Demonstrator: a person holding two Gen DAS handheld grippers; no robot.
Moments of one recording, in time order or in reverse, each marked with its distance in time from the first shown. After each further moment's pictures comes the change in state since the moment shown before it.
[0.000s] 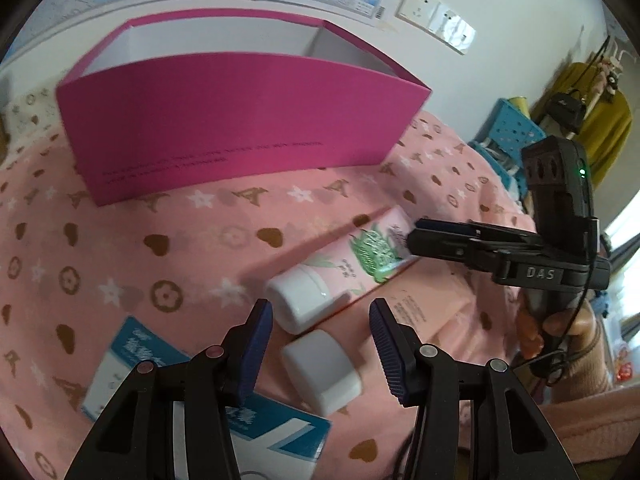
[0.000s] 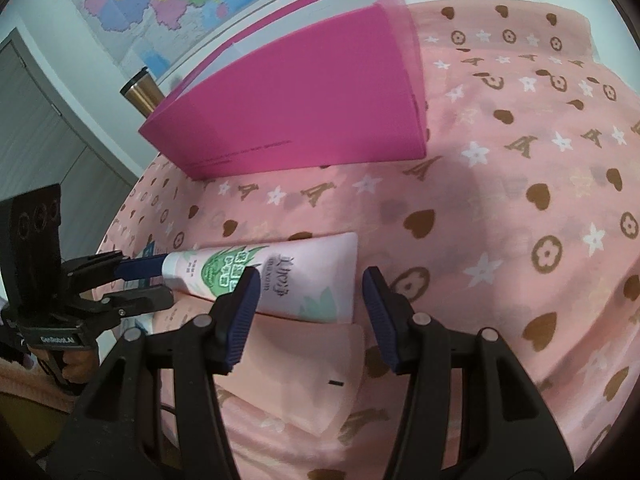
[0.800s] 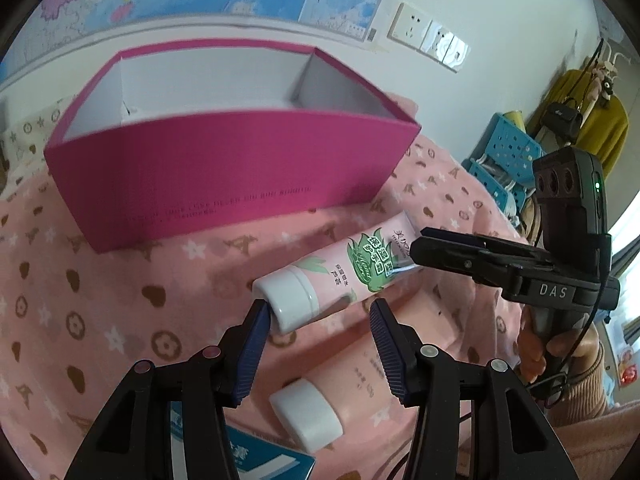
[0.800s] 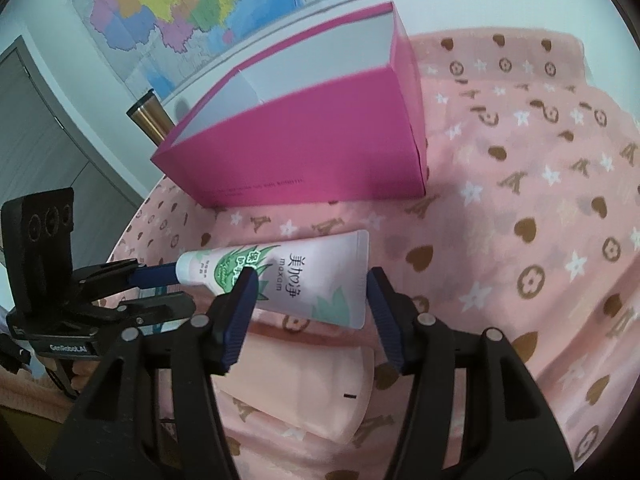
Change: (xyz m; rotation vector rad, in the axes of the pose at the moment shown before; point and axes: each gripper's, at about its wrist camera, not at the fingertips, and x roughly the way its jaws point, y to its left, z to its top) left arm -0.010 -0.011 0.026 0.020 -0.079 0.016; right arm -0.023 0.008 0.016 0.006 -0.089 -0.013
